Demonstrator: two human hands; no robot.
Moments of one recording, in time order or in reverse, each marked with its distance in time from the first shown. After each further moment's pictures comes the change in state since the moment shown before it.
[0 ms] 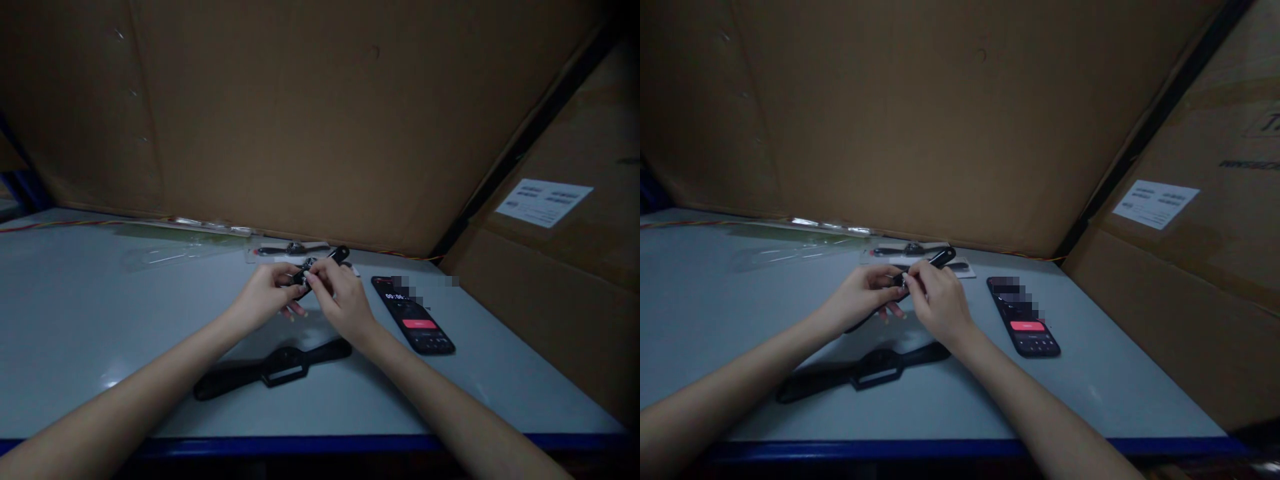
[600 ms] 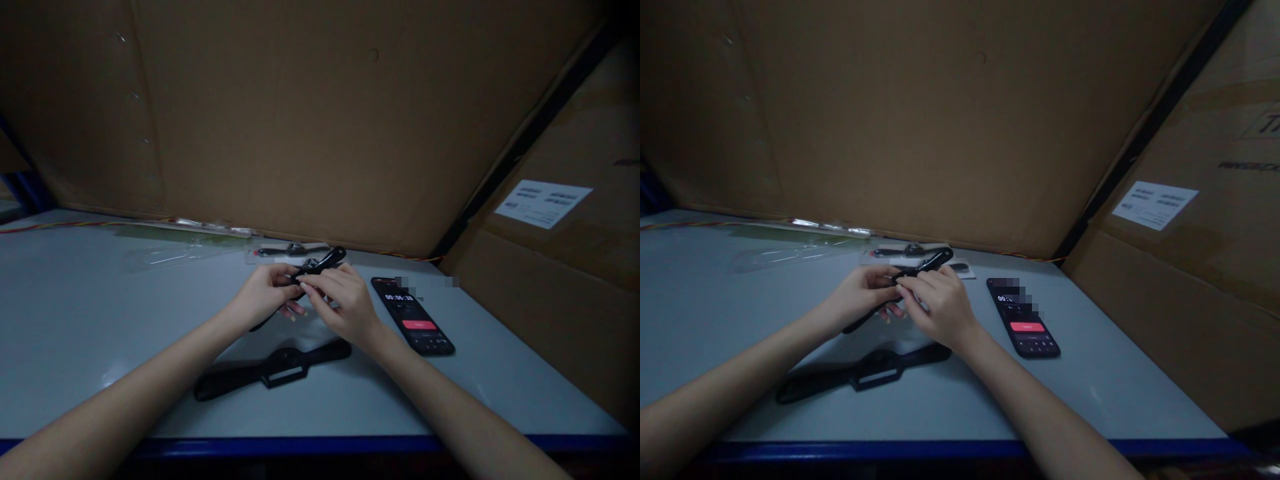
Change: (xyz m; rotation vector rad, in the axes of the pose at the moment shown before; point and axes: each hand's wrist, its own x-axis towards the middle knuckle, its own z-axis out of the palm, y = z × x) left_hand 0.001 0.002 0.000 -0.068 -0.011 -0.042; right_hand 0.001 0.000 -0.011 -0.028 -0.061 -0.263
